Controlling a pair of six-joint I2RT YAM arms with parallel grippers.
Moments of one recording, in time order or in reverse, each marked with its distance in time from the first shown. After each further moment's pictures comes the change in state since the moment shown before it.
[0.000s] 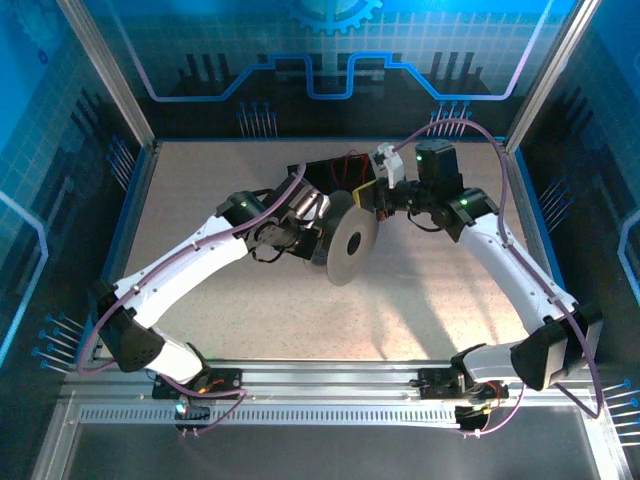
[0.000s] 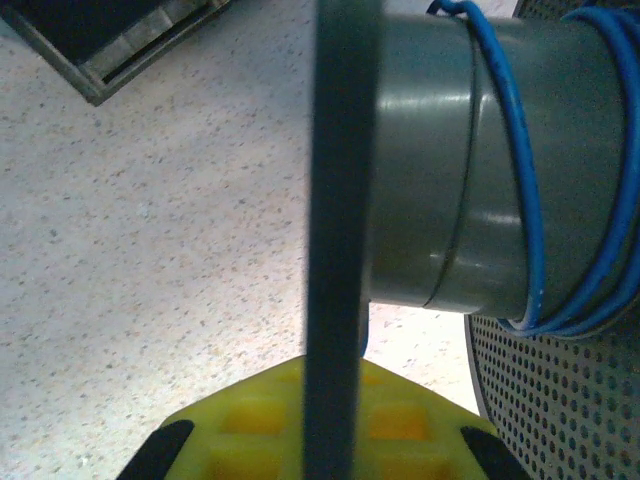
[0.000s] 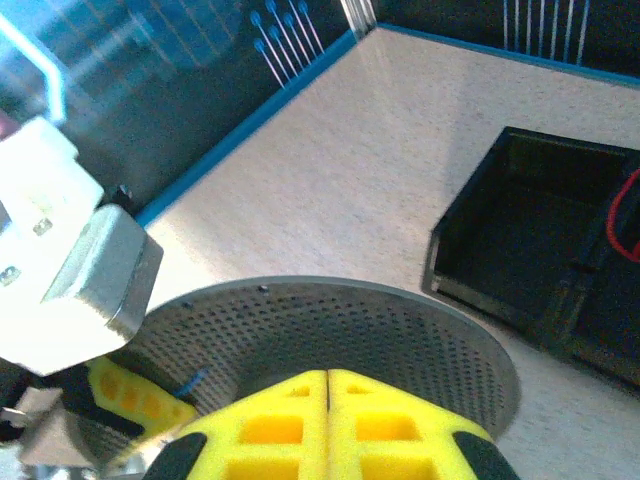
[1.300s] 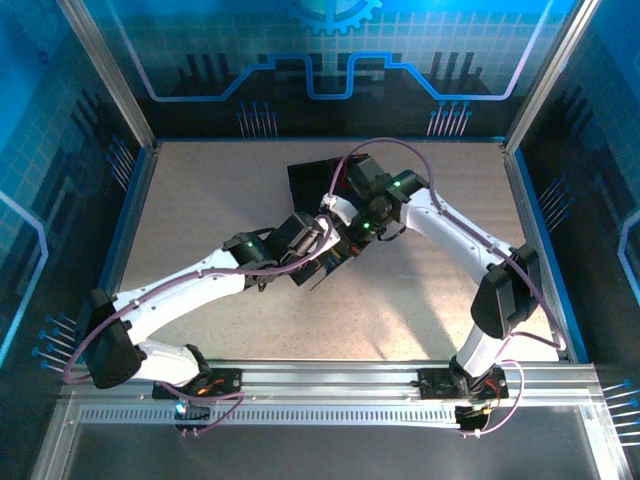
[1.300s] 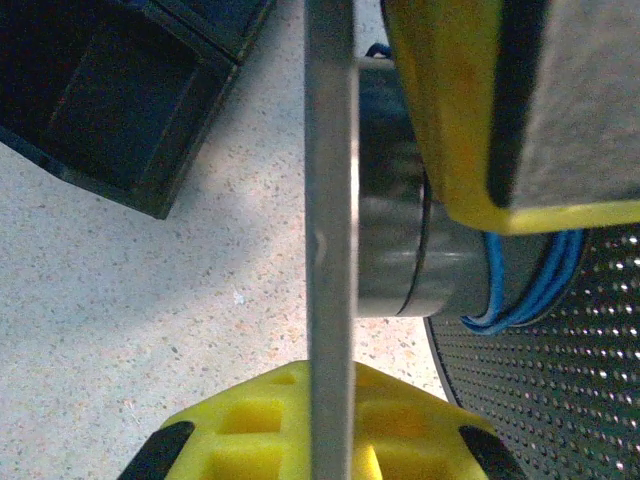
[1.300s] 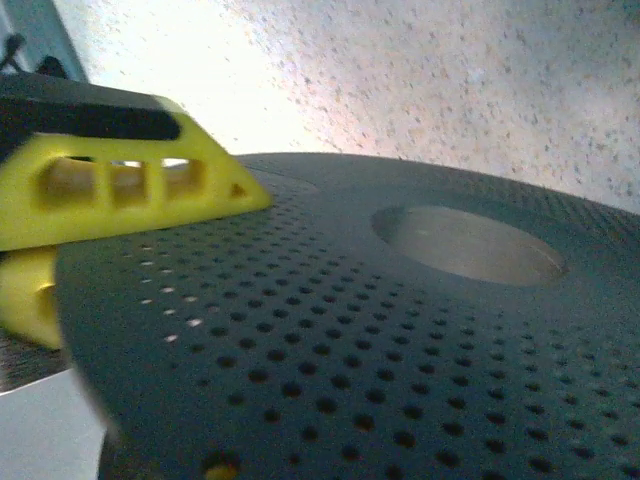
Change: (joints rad) left arm -0.089 -0.140 -0.391 0.392 -0.216 0.463; right arm 0.195 0.358 0.220 -0.540 0.066 -0.249
